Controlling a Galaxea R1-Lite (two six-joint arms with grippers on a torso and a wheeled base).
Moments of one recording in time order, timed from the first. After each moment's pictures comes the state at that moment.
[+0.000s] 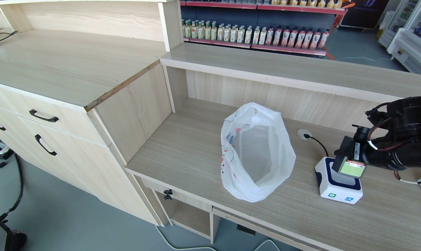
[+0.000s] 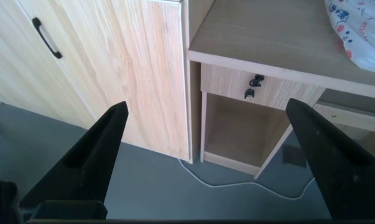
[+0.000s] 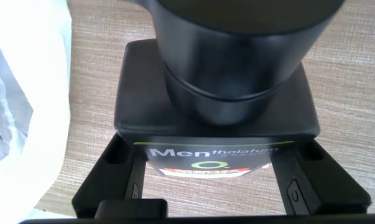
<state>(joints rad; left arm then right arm) -0.01 0.00 0.00 -0.01 -0.04 0.05 -0.03 1.68 -0.95 -0.06 -0.02 0.18</state>
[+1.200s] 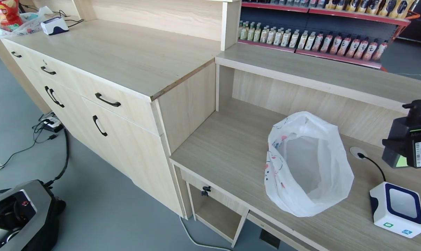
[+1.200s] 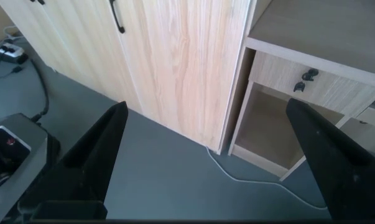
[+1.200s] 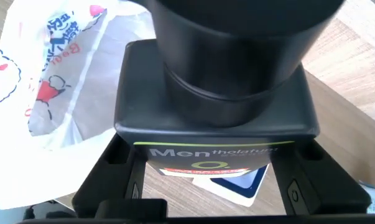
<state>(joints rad) -0.01 0.00 0.00 -0.01 -0.04 0.05 0.03 1.23 -0.80 -0.06 -0.21 -0.22</state>
